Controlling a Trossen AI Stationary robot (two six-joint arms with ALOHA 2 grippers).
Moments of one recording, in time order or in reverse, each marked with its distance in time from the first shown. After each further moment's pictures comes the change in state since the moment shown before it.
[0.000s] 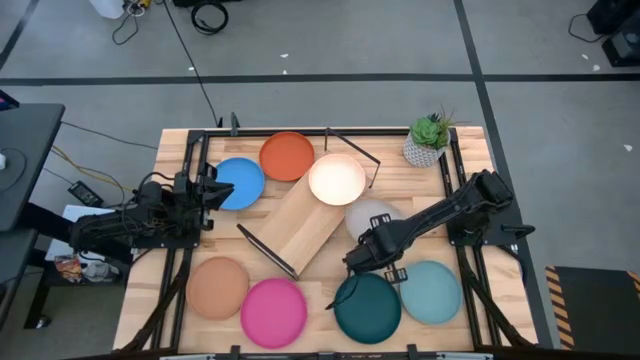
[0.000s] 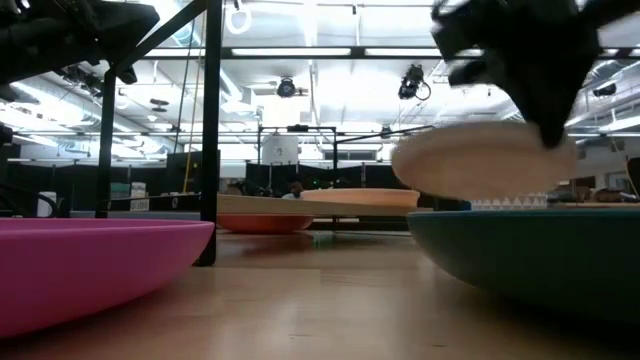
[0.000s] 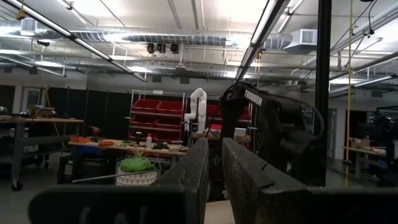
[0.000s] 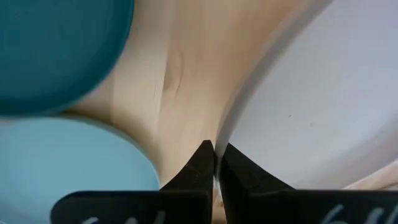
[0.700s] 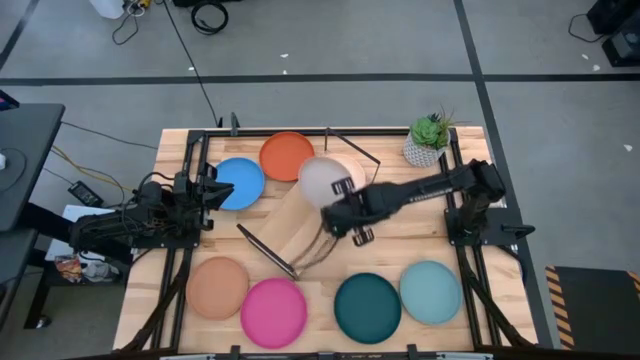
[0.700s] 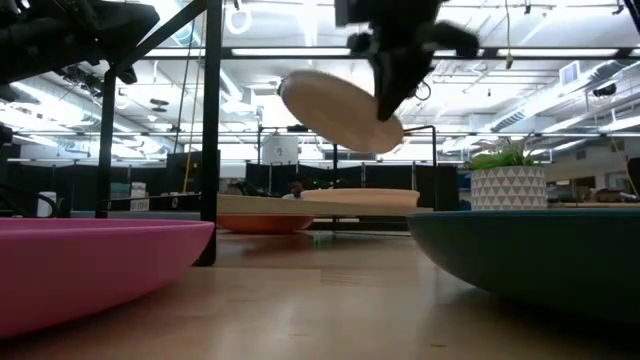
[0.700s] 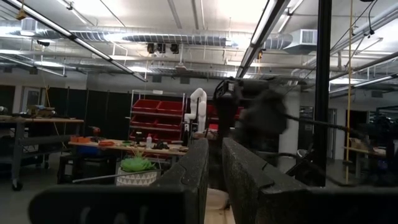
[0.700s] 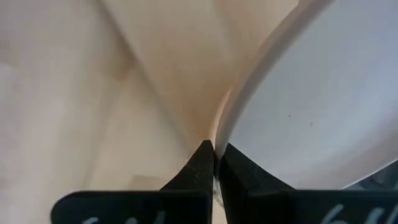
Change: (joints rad) left arm 0.000 0.000 0.000 0.000 0.000 0.000; right arm -0.253 0.002 0.147 0.268 0.318 -0.536
